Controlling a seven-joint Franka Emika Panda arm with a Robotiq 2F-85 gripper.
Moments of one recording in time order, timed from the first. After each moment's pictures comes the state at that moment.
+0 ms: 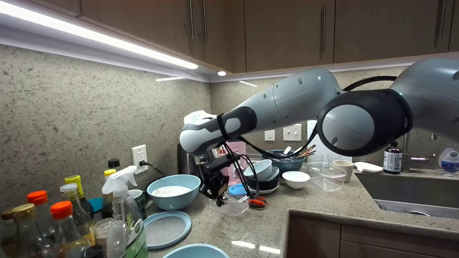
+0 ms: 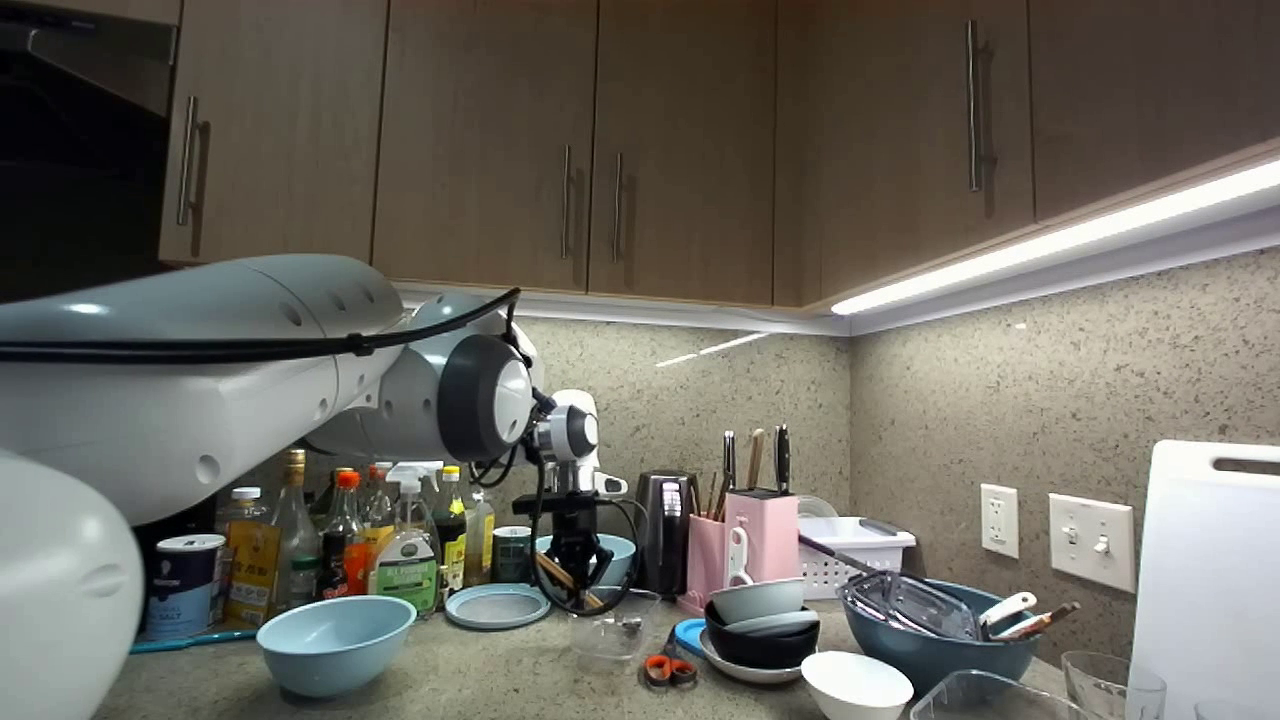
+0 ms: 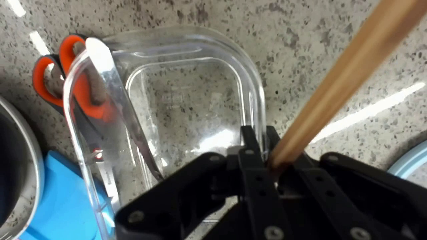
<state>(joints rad) 0.20 1.10 0.00 -0.78 -0.14 1.70 0.19</state>
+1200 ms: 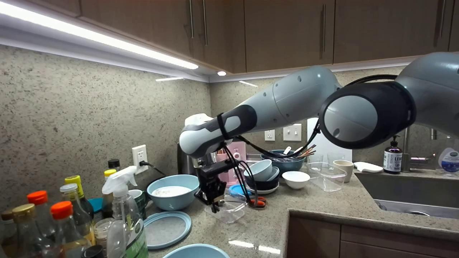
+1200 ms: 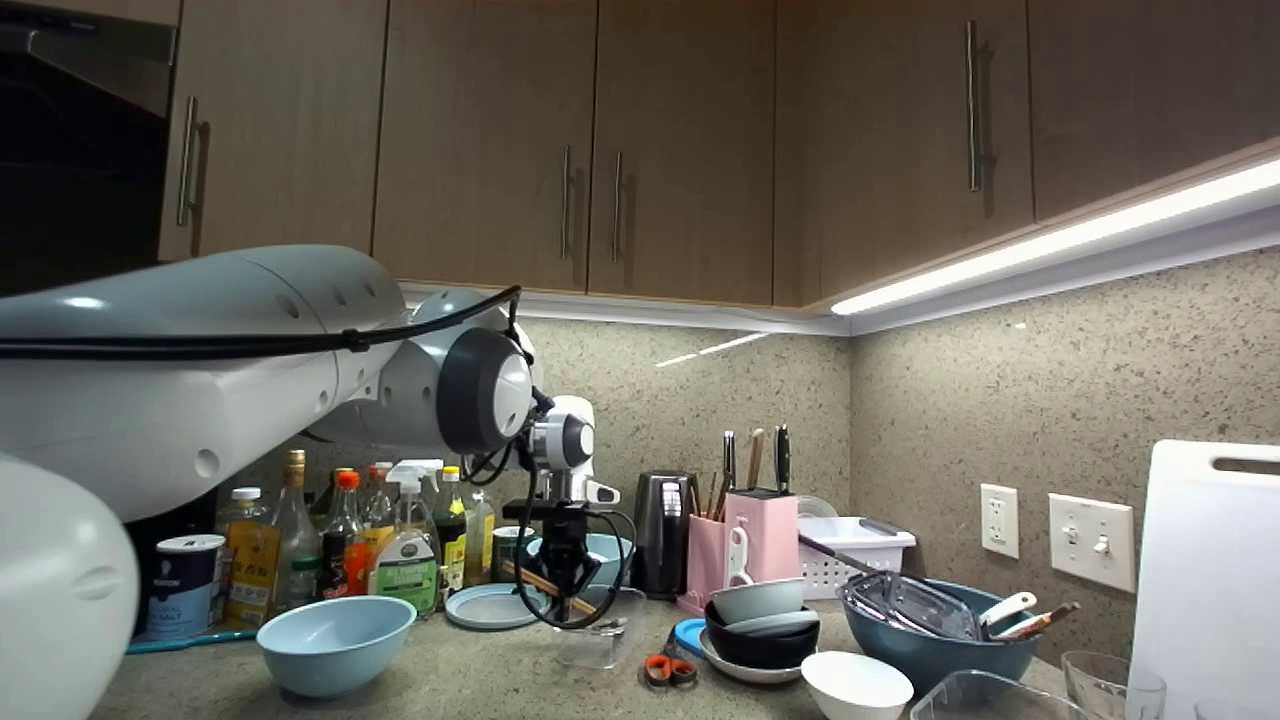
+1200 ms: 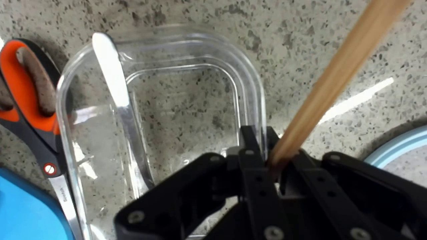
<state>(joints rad) 0.19 1.07 0.04 -0.87 -0.09 1.78 0.21</state>
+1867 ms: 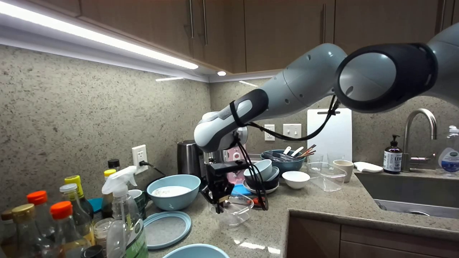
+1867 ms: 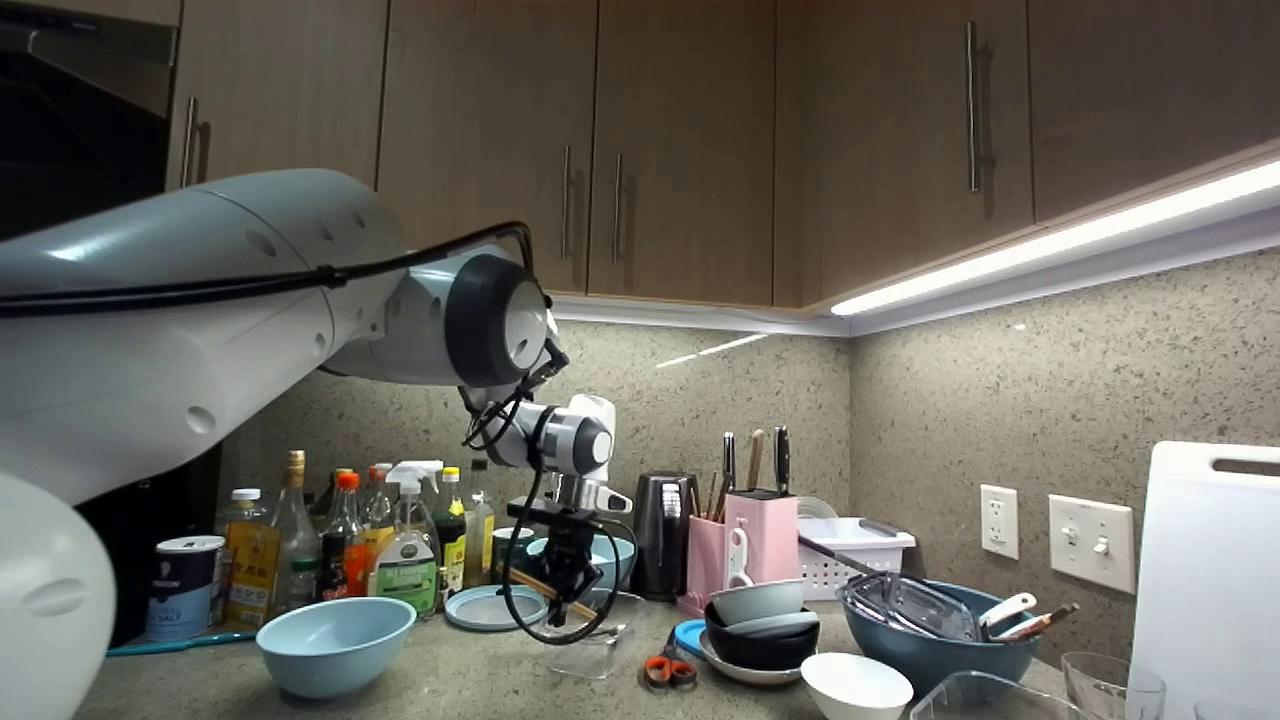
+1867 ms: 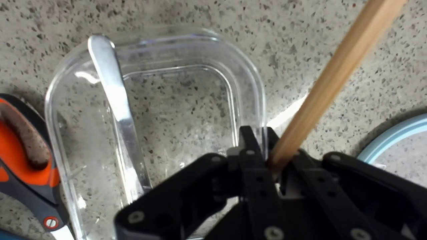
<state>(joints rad) 0.11 0.88 0.08 -1.20 0.03 1.97 0.23</state>
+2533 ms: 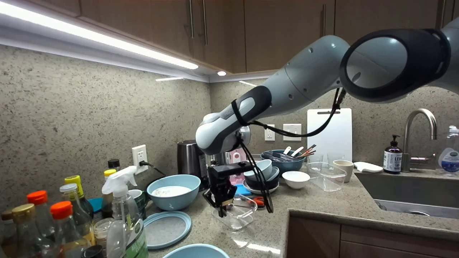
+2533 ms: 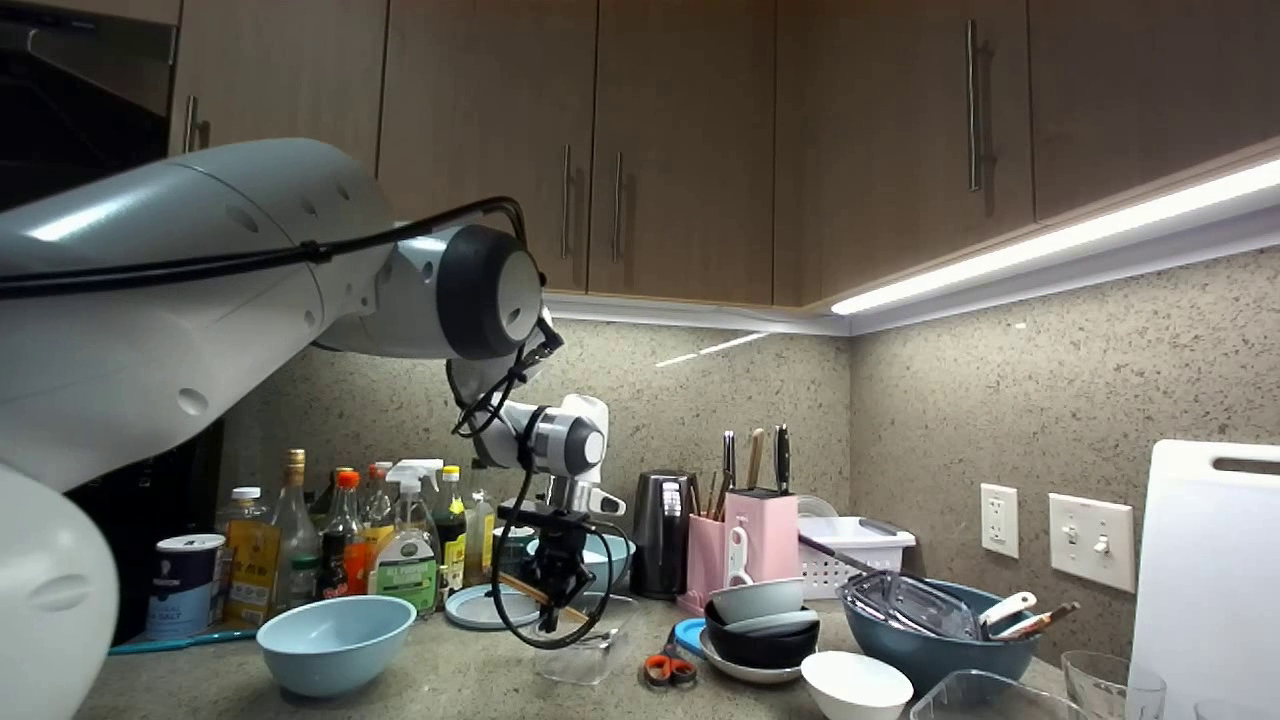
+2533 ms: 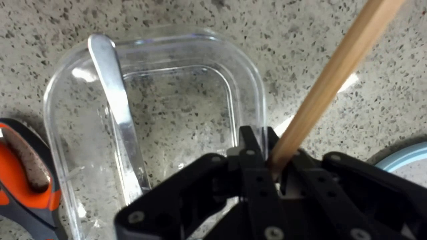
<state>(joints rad) 0.12 0.82 0.07 -1.33 0.03 2.01 0.22</state>
